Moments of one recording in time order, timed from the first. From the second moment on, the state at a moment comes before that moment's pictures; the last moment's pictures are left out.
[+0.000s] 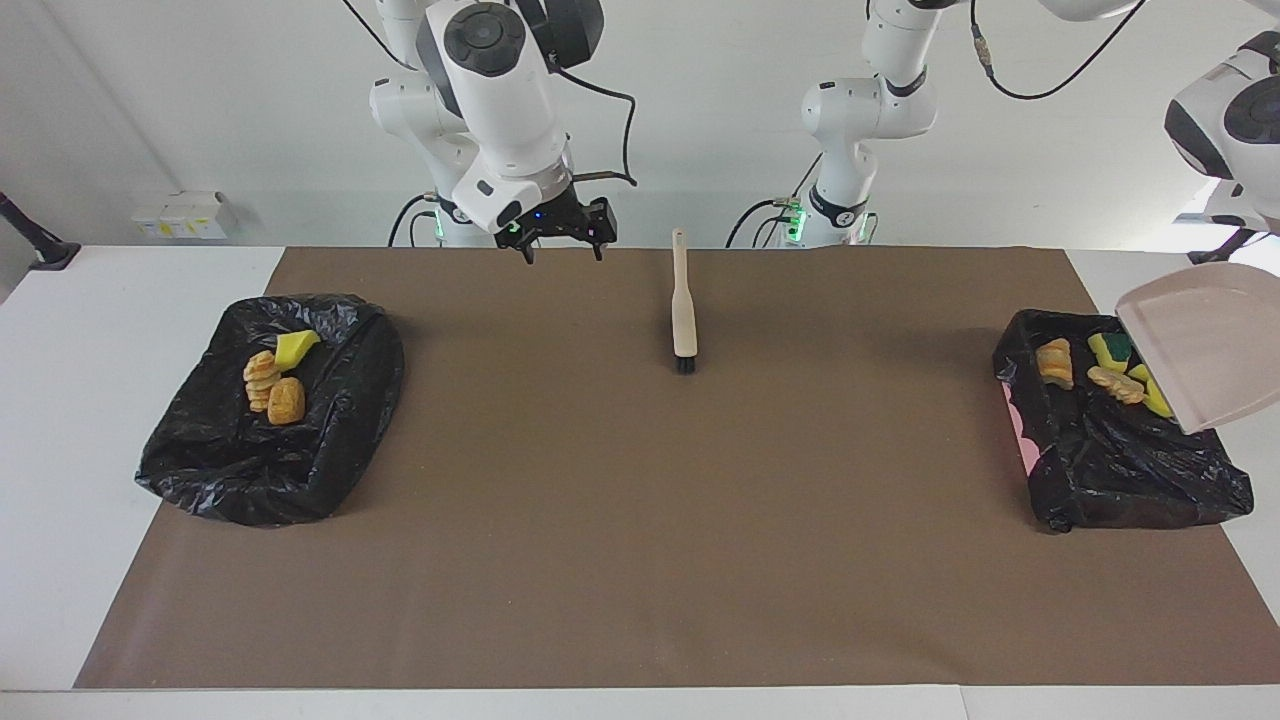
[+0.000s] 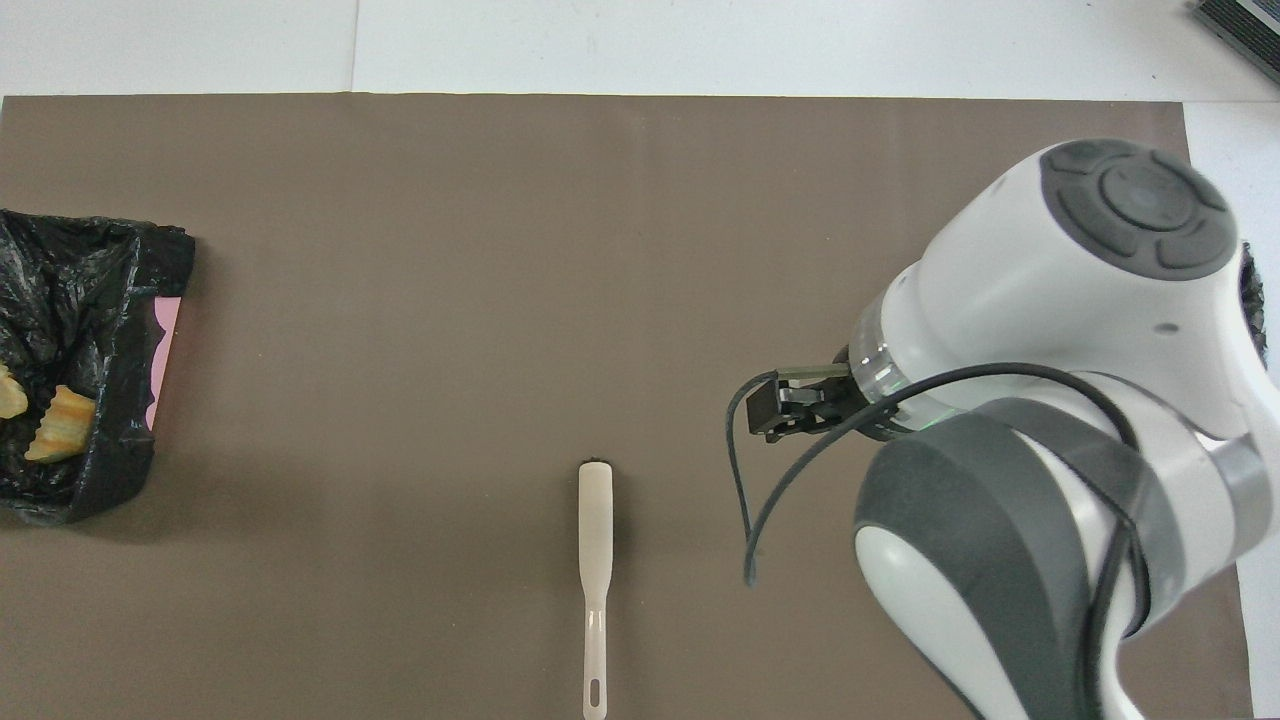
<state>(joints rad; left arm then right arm) -0.05 0.08 0.36 -1.71 0.74 2.03 1.67 0.08 0.06 0.30 -1.60 0.11 1.53 0.34</state>
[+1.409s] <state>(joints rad) -0.07 0.16 -0.25 -1.91 0.22 2.00 0.11 -0.09 0.03 0.01 -1.56 -0.01 1.53 -0.07</state>
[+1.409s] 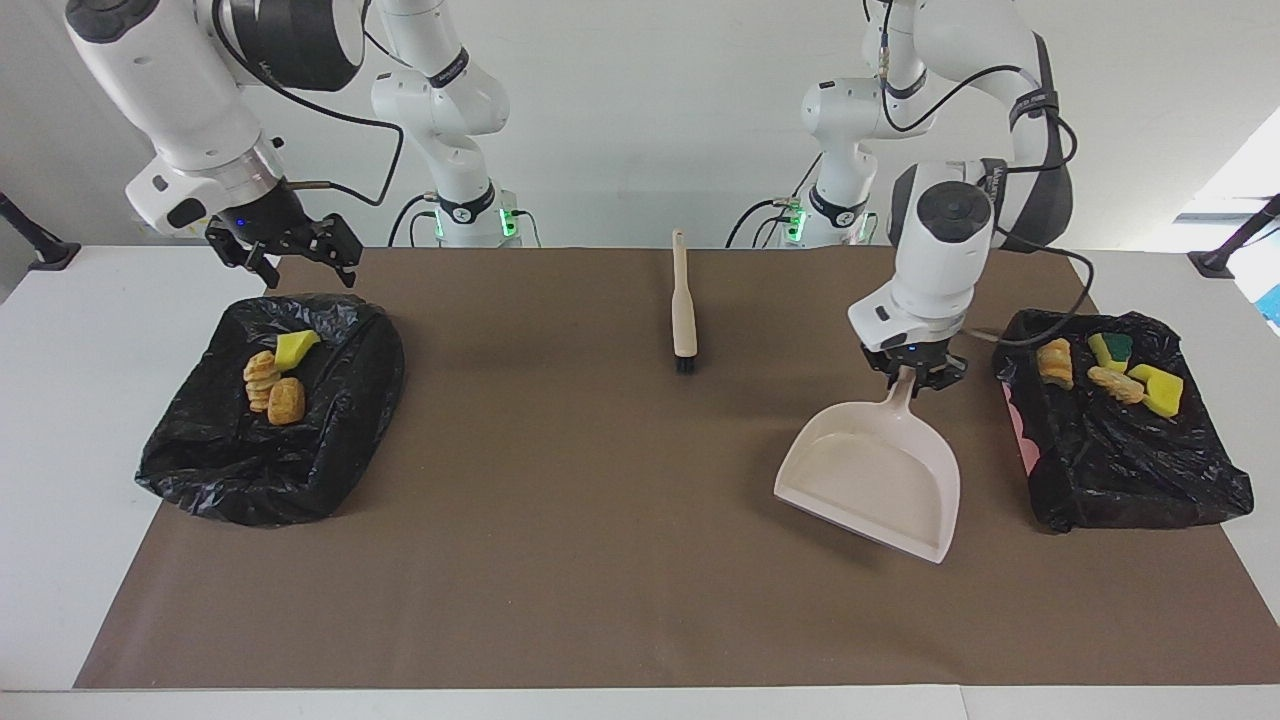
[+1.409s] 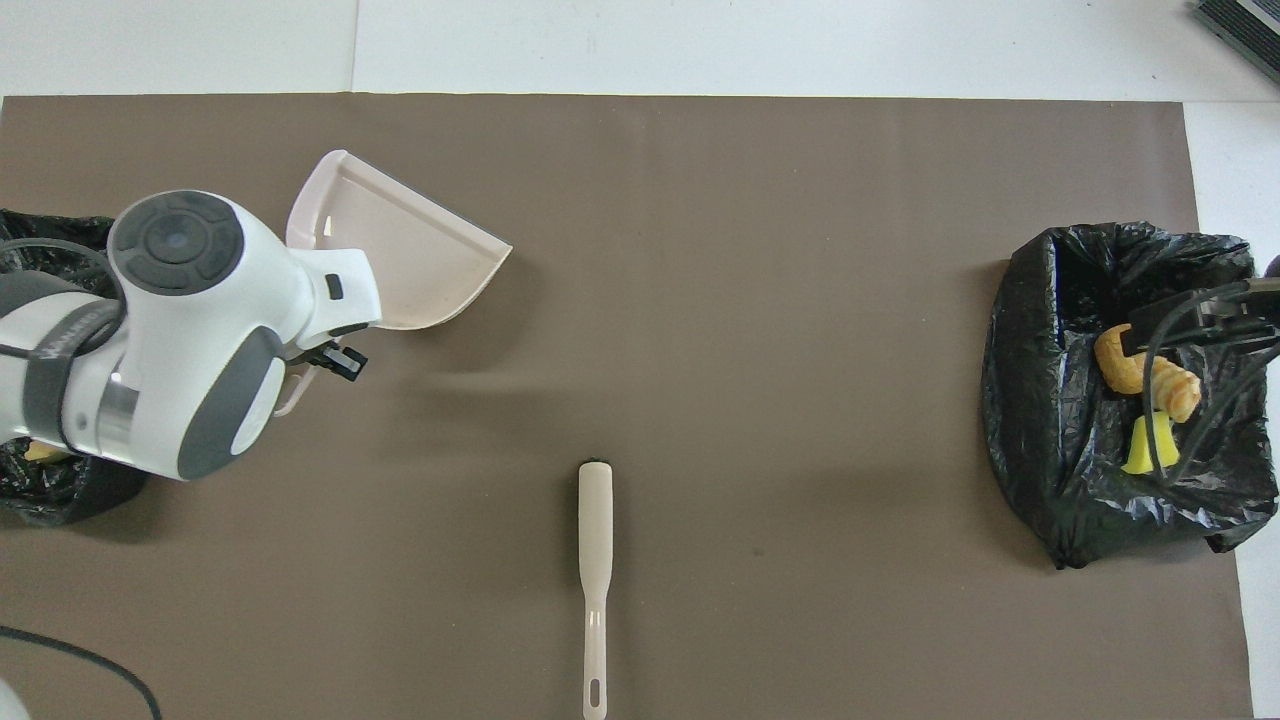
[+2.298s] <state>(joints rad) -0.21 0.42 -0.42 -1.68 0.15 2.07 -0.59 -0.08 0.03 0.01 -1.52 0.00 1.53 -0.02</state>
